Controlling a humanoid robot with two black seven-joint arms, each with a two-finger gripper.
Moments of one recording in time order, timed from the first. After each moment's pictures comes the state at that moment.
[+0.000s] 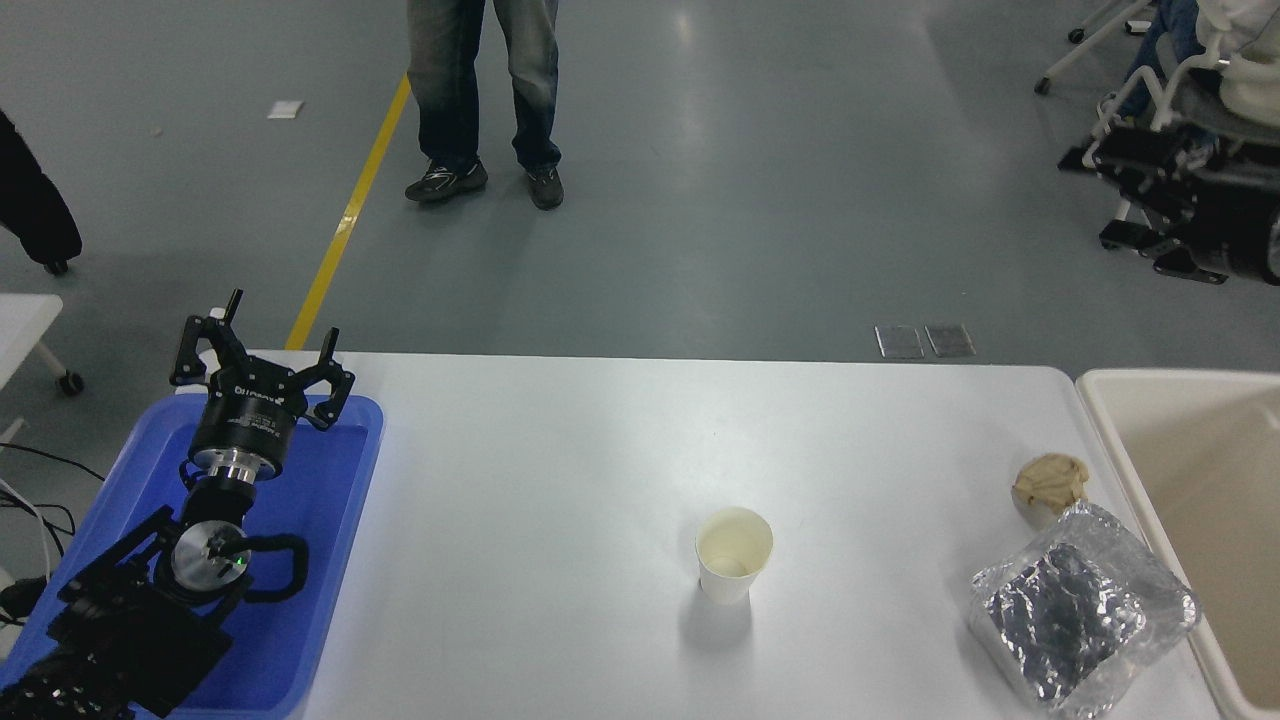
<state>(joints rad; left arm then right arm) -0.52 0.25 -0.99 -0.52 -0.07 -0.60 -0.42 1.86 -0.72 -1.18 0.96 -0.13 0.42 0.44</state>
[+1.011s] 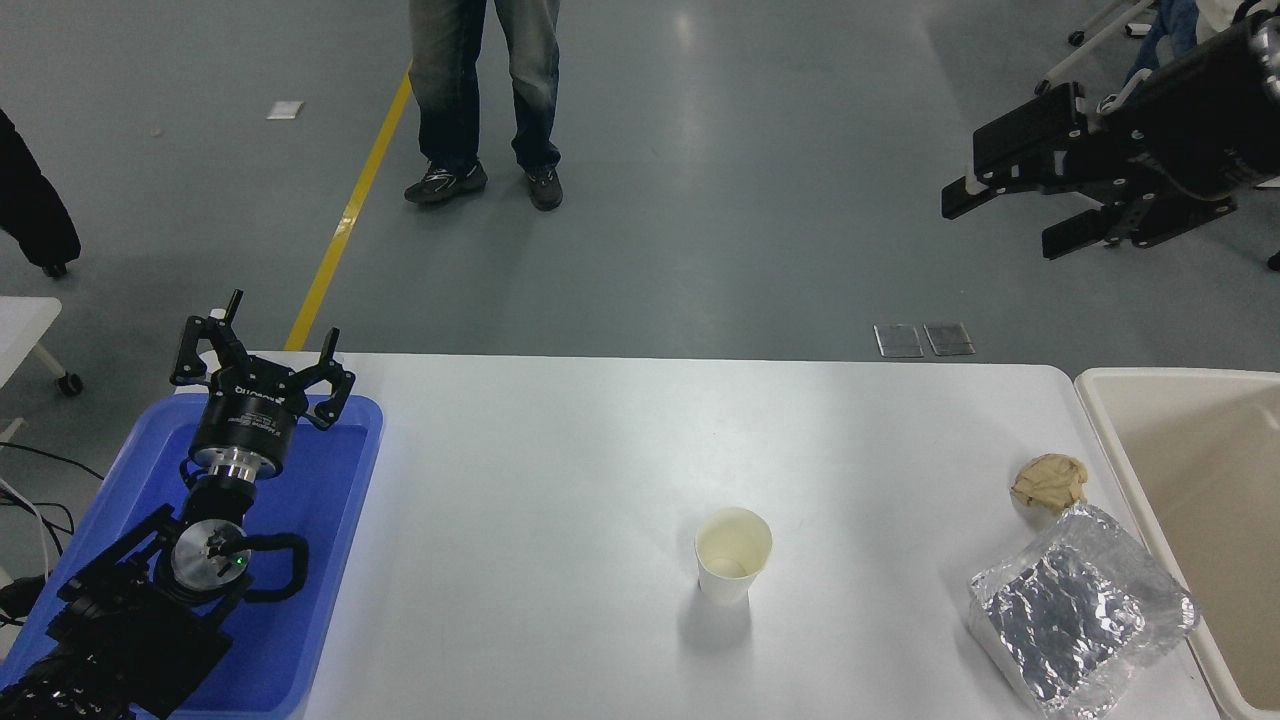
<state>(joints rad) -0.52 0.25 -0.99 -0.52 -0.07 -0.60 -0.42 2.47 -0.45 -1.47 1.36 -0.20 0.78 0.44</state>
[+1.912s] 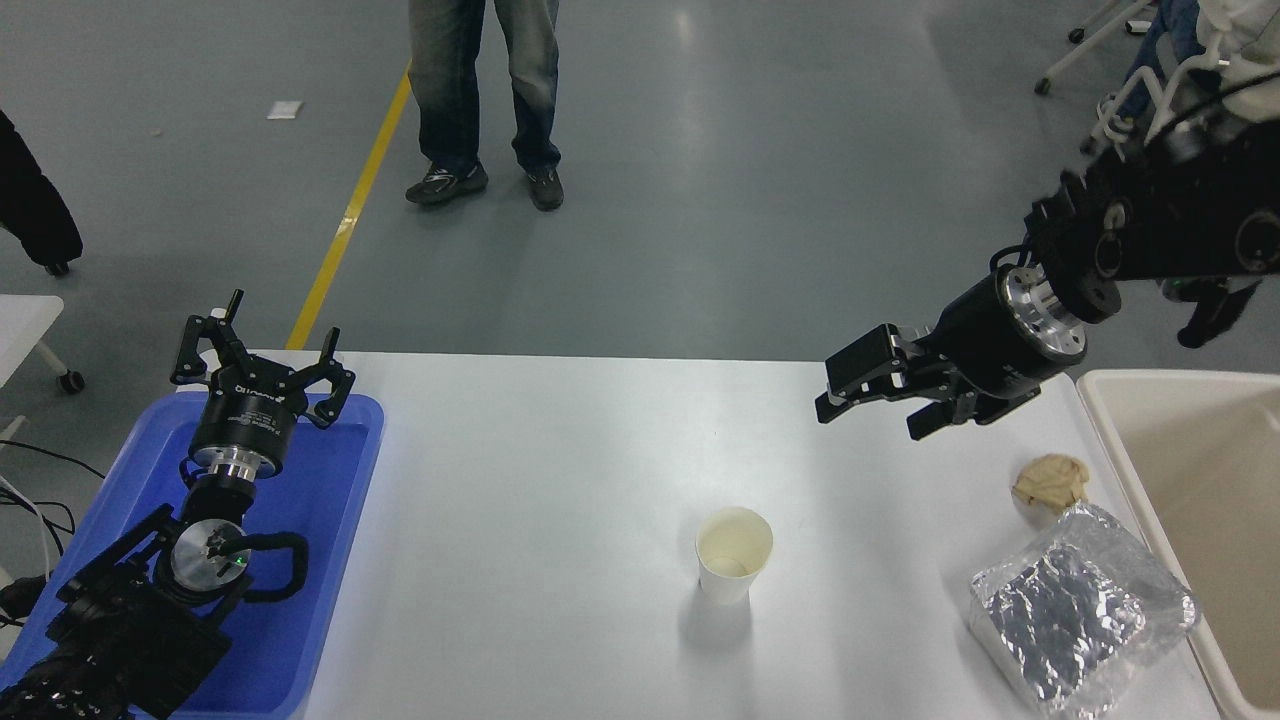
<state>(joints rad) -0.52 0.25 -1.00 -0.52 -0.07 -0.60 -0.42 1.97 -0.21 -1.31 1.36 -0.19 0.51 0.44</state>
